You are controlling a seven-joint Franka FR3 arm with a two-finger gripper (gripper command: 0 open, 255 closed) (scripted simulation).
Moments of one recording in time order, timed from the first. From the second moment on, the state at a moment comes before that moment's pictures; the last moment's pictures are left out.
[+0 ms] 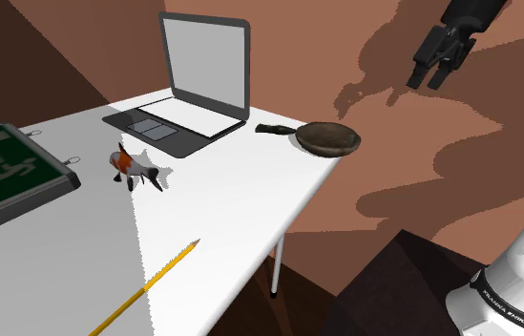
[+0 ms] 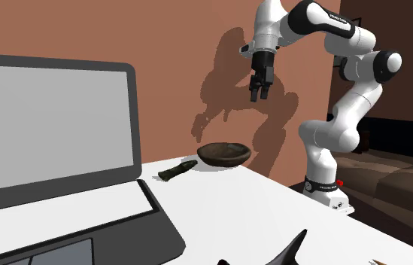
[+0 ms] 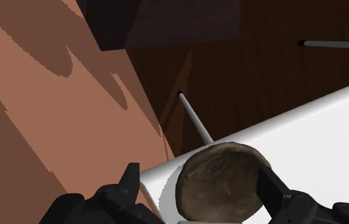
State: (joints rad) arm 0.02 -0.82 -0.04 -2.29 0.10 1.62 0.10
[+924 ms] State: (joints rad) arm 0.13 -0.36 -0.09 -2.09 0.15 1.81 -0.15
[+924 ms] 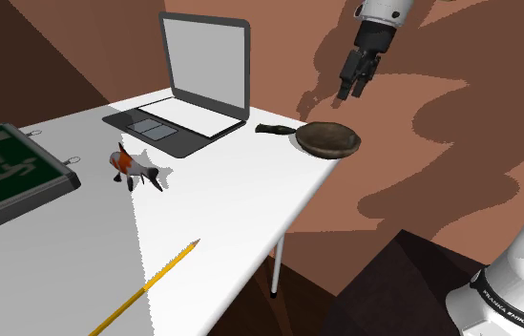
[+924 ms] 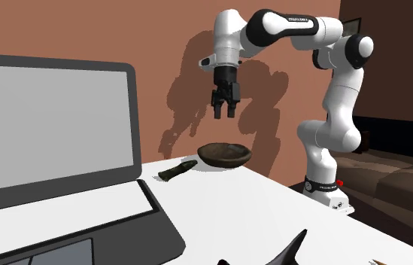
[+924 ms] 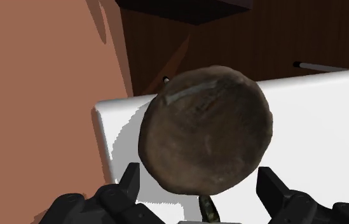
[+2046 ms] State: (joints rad) arm 0.20 0.21 -0.07 -1.65 0.23 1.85 -0.42
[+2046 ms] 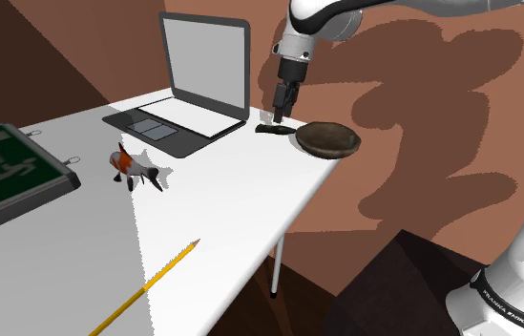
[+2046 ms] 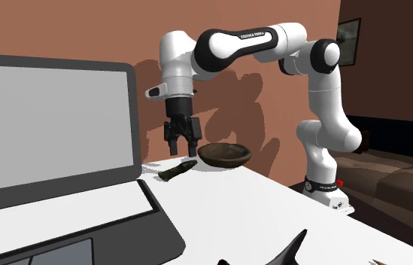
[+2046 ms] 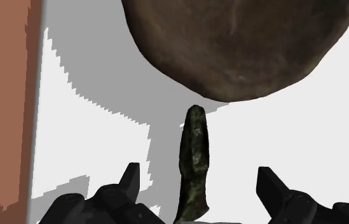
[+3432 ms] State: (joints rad) arm 0.20 0.23 -0.06 -1.71 0.23 1.92 -0.43
